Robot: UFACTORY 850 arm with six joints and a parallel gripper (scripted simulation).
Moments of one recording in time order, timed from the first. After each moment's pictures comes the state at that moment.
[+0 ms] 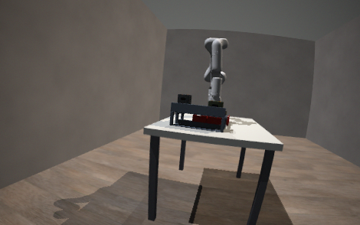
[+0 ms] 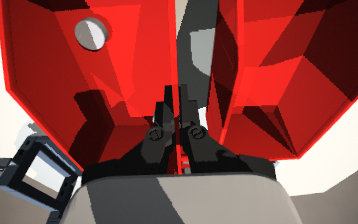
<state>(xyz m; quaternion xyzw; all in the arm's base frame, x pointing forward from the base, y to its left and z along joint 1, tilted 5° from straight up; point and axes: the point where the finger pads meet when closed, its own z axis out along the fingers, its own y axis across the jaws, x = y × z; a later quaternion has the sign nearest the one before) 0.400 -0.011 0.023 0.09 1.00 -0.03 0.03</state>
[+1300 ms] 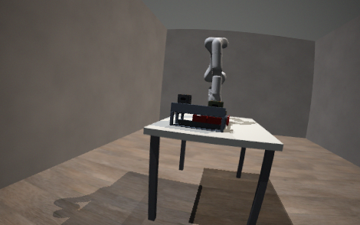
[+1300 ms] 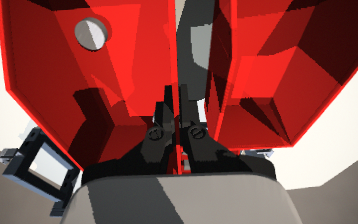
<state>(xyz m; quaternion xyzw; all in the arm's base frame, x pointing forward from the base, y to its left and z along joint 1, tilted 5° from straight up) 0.399 -0.010 0.038 0.09 1.00 -0.03 0.03</state>
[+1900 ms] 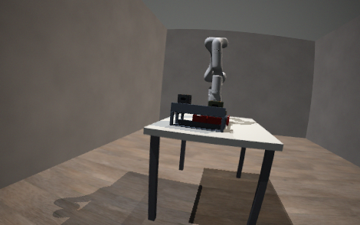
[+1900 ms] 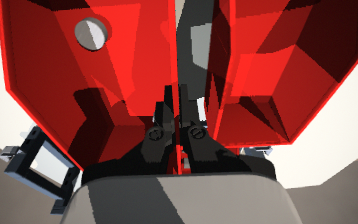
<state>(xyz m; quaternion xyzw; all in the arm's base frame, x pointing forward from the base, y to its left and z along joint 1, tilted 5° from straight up) 0.399 -0.010 0.042 0.09 1.00 -0.03 0.03</state>
